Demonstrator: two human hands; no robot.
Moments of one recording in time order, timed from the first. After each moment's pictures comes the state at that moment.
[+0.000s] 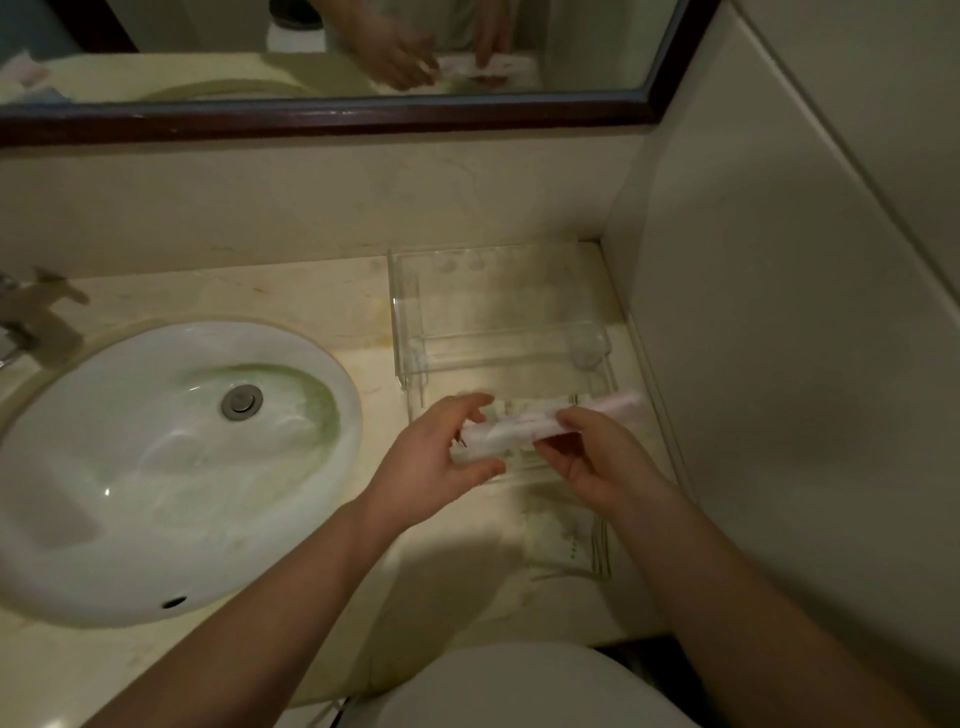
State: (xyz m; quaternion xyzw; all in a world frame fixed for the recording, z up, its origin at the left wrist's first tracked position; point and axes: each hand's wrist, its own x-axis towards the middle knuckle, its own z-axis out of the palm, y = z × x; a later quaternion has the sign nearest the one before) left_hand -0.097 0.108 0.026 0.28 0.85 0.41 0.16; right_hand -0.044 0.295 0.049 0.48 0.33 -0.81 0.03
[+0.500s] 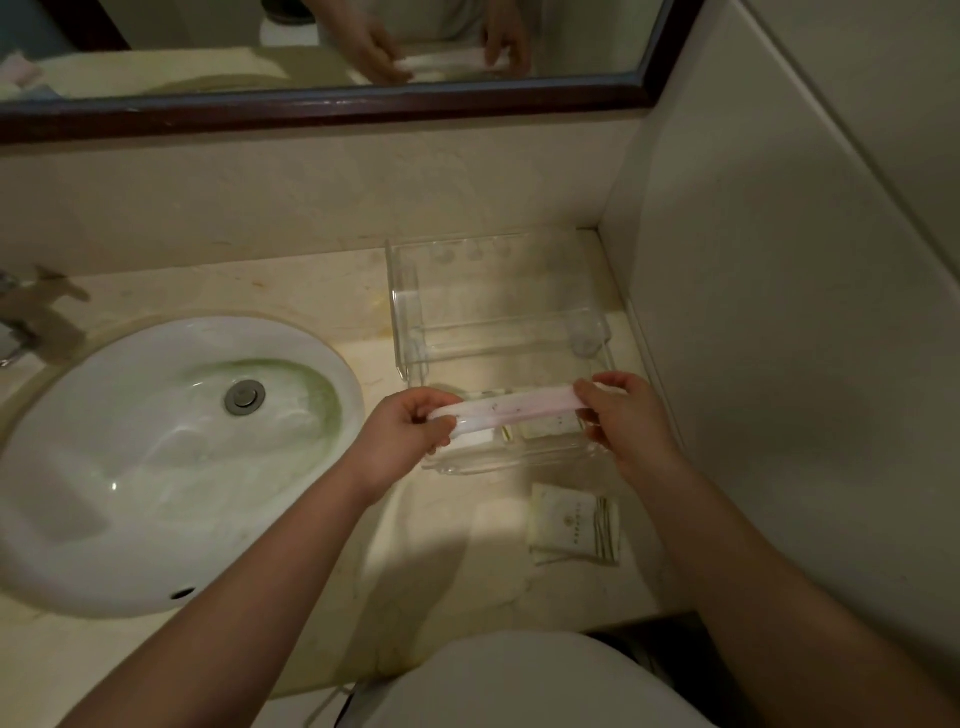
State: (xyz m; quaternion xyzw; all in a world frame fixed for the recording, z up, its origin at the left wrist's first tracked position) left_hand -0.114 0.091 0.028 0.06 0.77 0.56 0.30; right_hand -0.042 0.329 0.034 0.45 0.61 -0.65 -0.02
